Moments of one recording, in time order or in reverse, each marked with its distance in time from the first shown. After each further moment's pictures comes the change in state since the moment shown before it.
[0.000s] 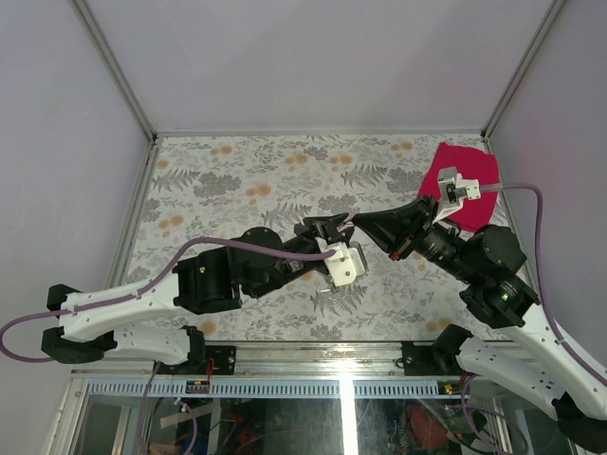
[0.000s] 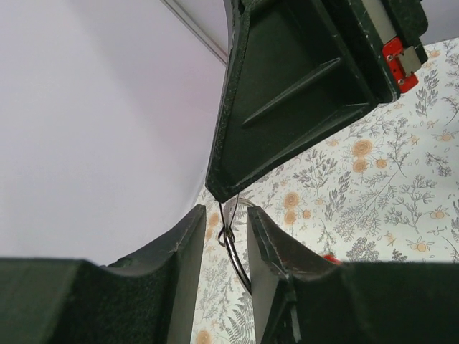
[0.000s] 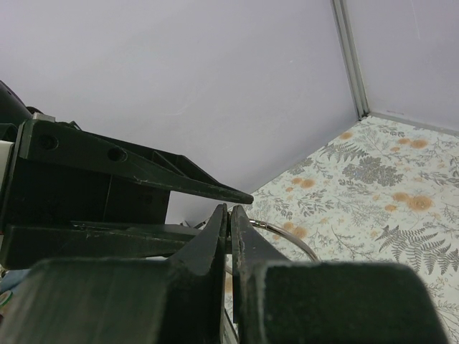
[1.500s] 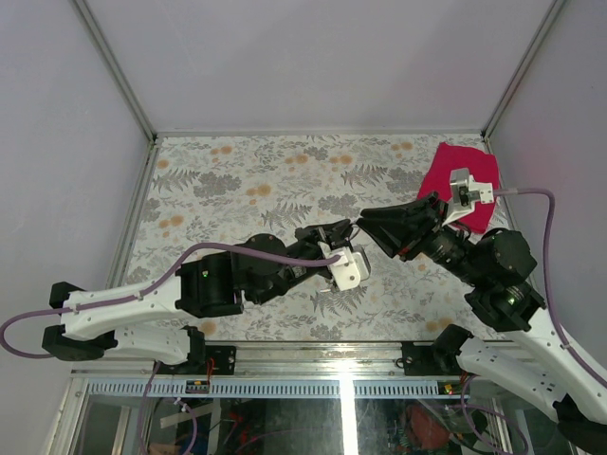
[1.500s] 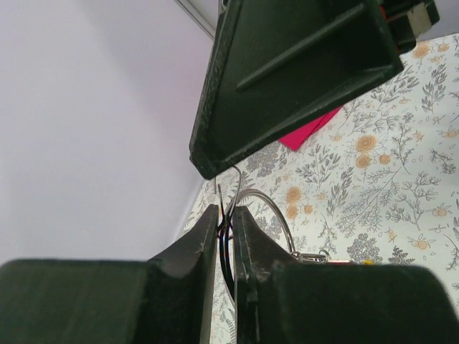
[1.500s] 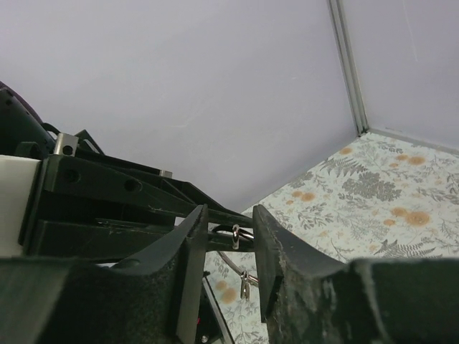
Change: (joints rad) left arm -0.039 0.008 0.000 -0.001 -0.076 -0.001; right arm 0.000 -0.015 0.007 0.011 0.008 -0.008
